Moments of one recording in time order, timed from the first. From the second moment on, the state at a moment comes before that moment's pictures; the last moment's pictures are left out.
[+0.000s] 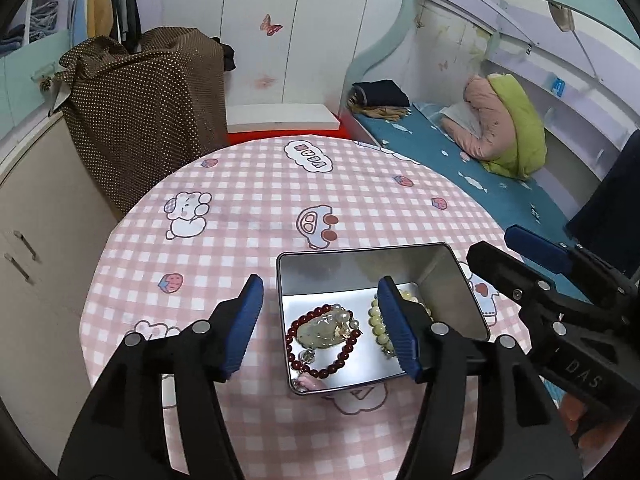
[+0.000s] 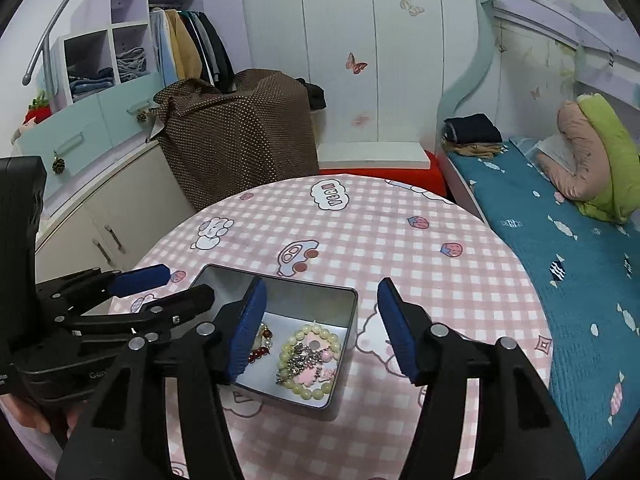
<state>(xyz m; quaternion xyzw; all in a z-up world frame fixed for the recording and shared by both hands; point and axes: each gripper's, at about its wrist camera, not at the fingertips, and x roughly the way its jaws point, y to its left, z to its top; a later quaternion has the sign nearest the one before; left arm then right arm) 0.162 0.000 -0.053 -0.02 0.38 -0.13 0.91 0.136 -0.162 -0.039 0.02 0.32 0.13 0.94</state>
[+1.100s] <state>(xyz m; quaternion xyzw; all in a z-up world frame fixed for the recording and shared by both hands) 0.066 -0.017 0.003 0.03 0.32 -0.06 0.94 0.037 -0.185 0.000 0.01 0.26 0.03 0.97</state>
